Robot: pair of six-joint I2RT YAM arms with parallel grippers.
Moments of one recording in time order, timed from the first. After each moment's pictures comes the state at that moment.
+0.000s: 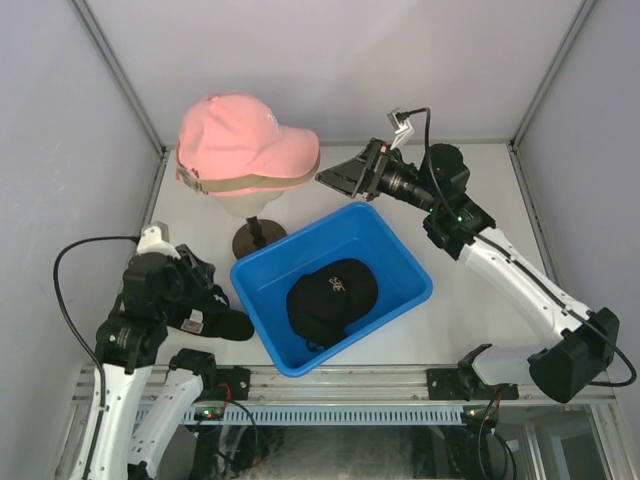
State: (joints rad) left arm -0.18 0.52 0.88 -0.87 -0.13 -0.49; right arm 0.57 1.31 1.28 0.09 -0.50 0.87
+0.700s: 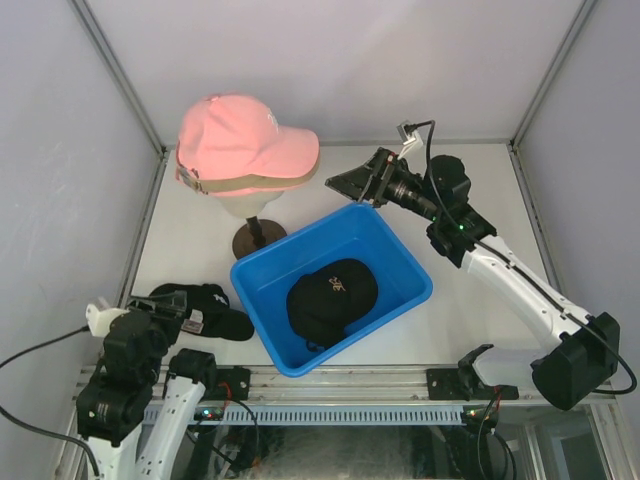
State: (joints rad) left arm -0.19 0.16 0.86 -1.20 -0.40 -1.19; right arm 0.53 1.25 1.15 0.12 -0.45 0.87
